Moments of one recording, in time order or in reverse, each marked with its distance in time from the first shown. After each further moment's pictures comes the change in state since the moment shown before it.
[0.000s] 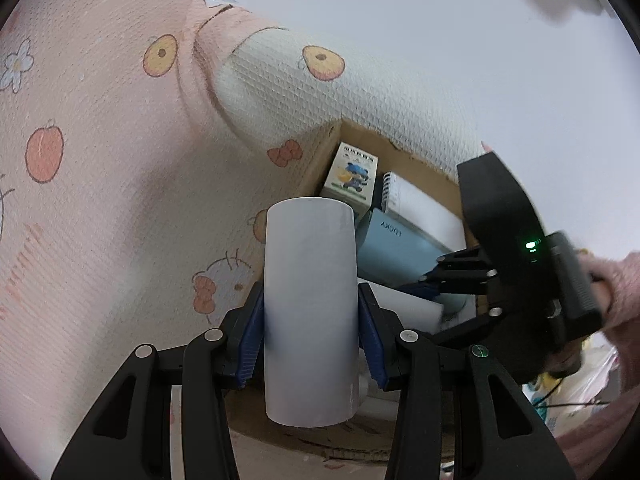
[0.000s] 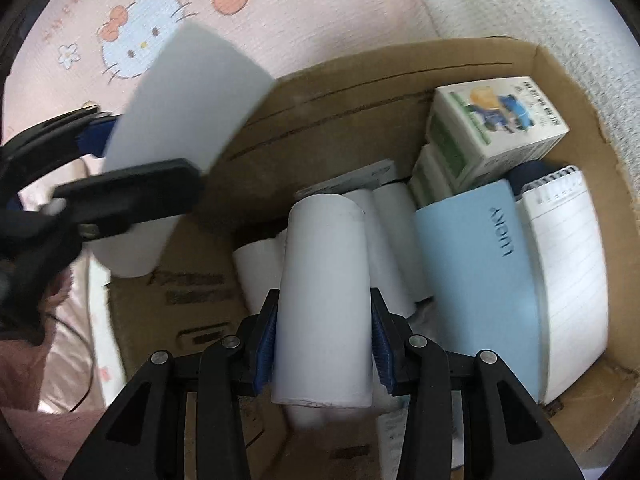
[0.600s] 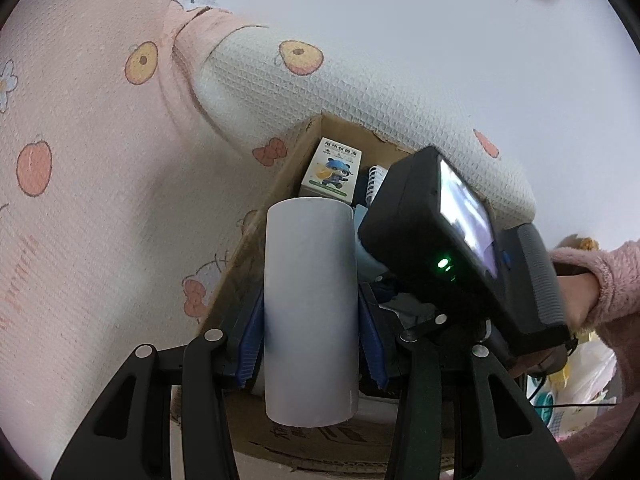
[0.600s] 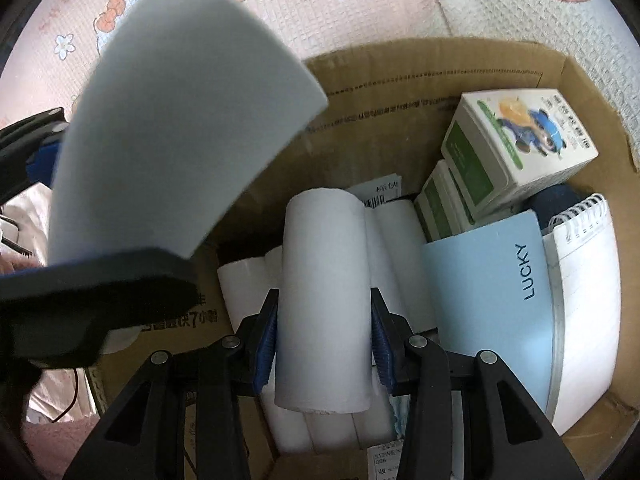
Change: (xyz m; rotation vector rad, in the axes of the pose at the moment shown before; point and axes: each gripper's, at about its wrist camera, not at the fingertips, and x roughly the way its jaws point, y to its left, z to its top) left arm 0.005 -0.022 -0.001 0.042 0.011 0.035; right arm 0.021 0.001 0.001 -0.067 0.050 -0.014
